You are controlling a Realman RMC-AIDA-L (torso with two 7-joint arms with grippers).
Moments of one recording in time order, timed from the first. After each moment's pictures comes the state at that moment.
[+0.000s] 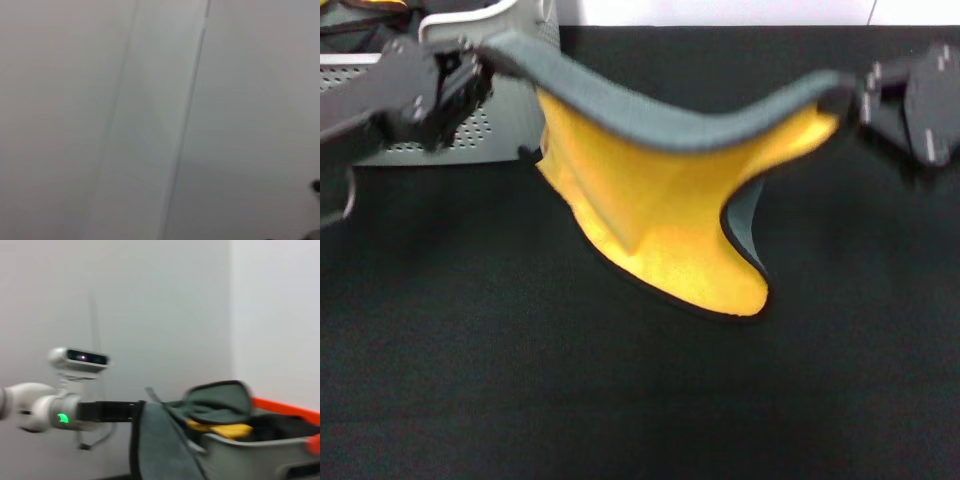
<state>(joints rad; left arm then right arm) -0.38 -2.07 0.69 0.78 1.50 1.77 -1.41 0.33 1.99 -1.22 -1.11 -1.34 -1.48 1.44</state>
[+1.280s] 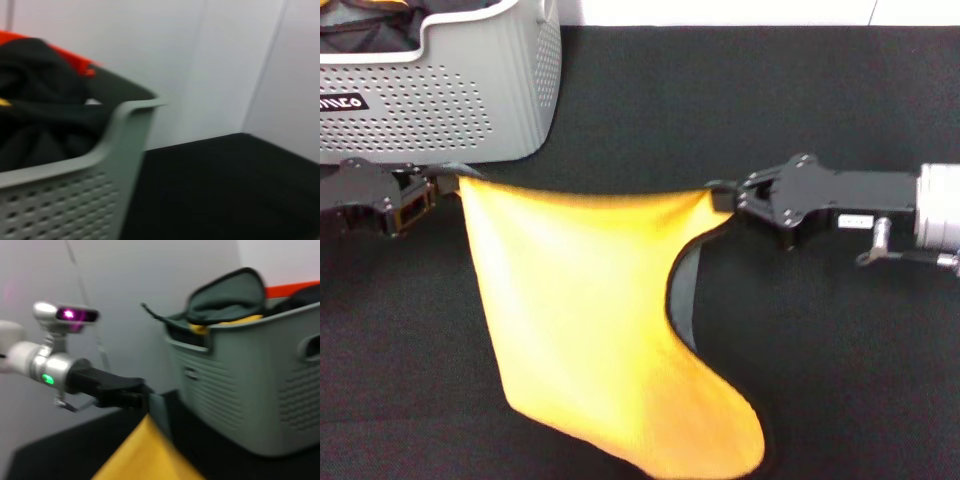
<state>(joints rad) -0.35 -2.00 0.56 0.75 1.91 1.61 -1.45 0.61 2.01 -1.40 -0.57 -1.34 -1.33 1.36</state>
